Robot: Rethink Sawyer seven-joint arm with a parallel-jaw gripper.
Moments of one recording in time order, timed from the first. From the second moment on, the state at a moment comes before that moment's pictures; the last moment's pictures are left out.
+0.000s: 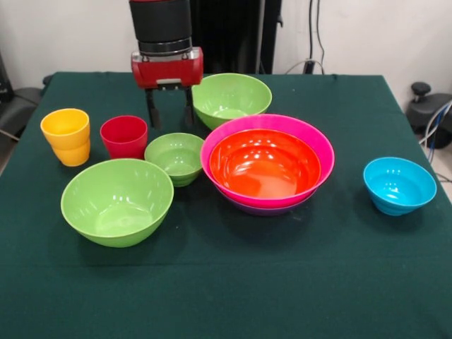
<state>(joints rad) -0.85 -0.68 0.55 1.90 -0.73 0.33 1.88</state>
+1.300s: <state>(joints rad) -0.94 -0.66 0.84 1.90 -0.83 0.49 1.48</state>
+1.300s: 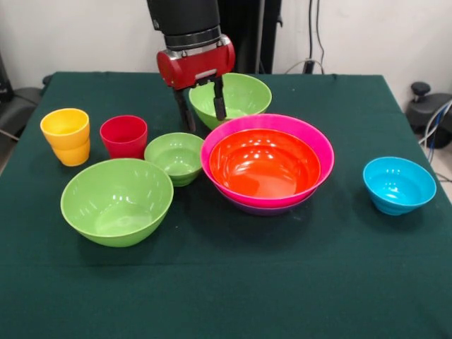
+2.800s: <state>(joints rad) -1.13 -0.59 0.91 1.98 -0.90 0.61 1.07</state>
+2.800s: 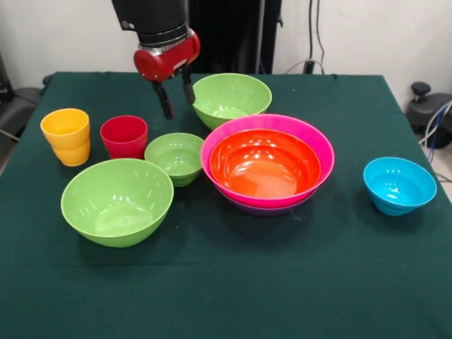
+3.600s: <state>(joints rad) -1.14 -0.59 0.91 2.00 -0.91 0.62 1.05</state>
